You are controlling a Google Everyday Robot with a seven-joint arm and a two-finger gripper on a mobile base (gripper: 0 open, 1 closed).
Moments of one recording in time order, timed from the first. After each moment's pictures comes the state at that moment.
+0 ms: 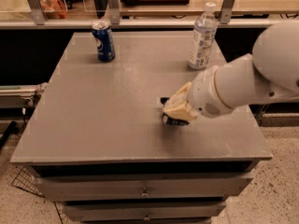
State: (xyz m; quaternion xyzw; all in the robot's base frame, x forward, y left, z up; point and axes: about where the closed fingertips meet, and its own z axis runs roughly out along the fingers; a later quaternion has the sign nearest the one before) arm 0.463 -0.053 0.872 -0.56 0.74 0.15 0.34
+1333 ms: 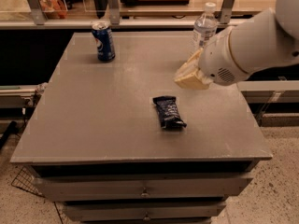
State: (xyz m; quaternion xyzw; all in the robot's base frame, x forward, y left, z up) arm 0.496 -0.074 0.938 -0.56 0.73 0.09 0.37
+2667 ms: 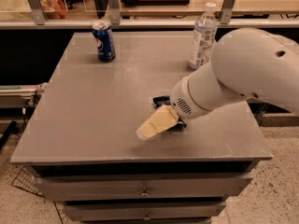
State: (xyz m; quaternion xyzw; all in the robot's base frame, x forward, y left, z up) arm 0.474 -0.041 0.844 -0.39 0.87 0.13 0.27
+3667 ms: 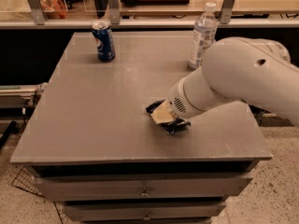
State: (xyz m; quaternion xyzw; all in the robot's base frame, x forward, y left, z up) arm 0.493 -0.047 0.828 -0.35 0.89 0.11 0.27
